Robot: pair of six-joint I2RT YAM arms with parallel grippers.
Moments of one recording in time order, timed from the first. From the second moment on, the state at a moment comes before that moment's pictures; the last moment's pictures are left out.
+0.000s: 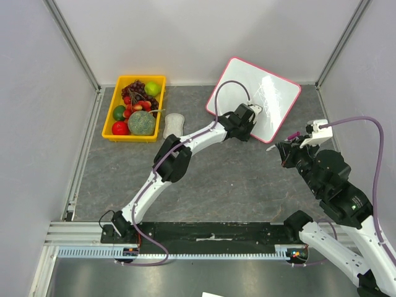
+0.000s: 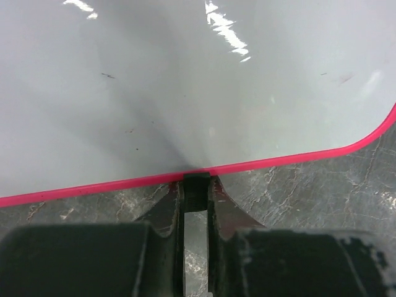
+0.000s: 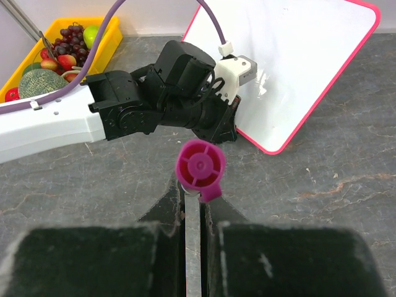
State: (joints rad) left arm -0.83 2.60 2.29 -0.47 0.04 -0.16; right arm 0.59 0.56 0.97 -0.61 0.32 0.27
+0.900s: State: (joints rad) left arm -1.02 1.99 1.25 -0.12 -0.22 -0.32; right arm 0.59 0.56 0.97 -0.61 0.31 0.29
